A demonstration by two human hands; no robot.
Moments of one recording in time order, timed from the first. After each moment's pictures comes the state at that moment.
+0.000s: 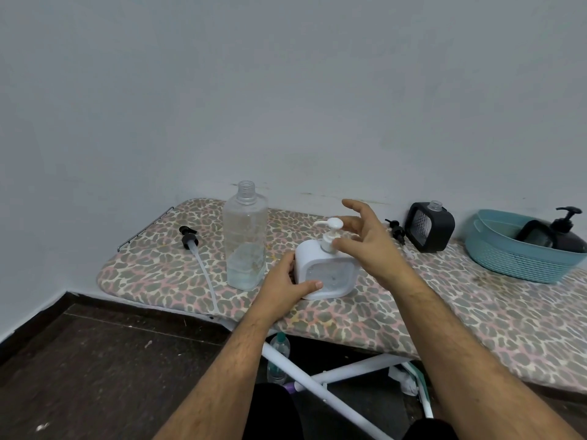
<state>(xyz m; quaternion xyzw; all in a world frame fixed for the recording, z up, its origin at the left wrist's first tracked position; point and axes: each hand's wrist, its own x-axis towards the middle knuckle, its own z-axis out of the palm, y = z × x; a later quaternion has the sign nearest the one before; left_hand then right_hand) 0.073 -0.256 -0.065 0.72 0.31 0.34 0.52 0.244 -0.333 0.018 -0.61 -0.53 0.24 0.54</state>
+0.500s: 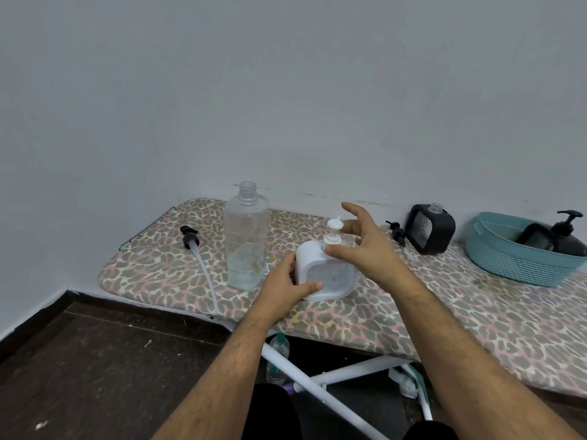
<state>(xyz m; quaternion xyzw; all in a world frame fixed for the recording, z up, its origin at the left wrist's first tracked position) 0.073 -0.256 -0.065 0.72 0.31 0.34 0.52 0.244 -0.335 0.018 -0.64 -0.54 0.22 0.50</state>
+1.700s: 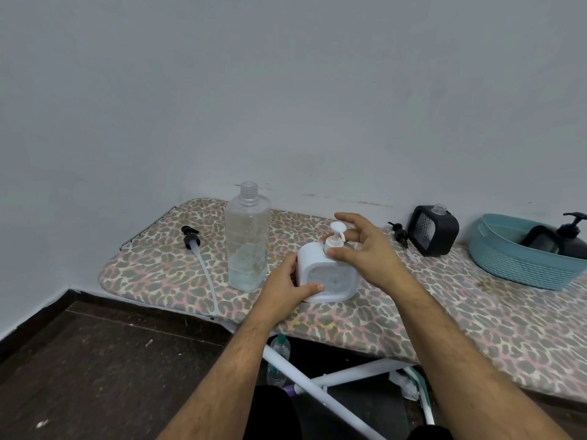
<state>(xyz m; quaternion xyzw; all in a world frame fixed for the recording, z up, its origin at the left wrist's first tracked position) 0.074 -0.257 -0.066 0.72 0.32 0.35 0.51 0.238 -0.339 0.020 -0.65 -0.53 0.21 0.49</state>
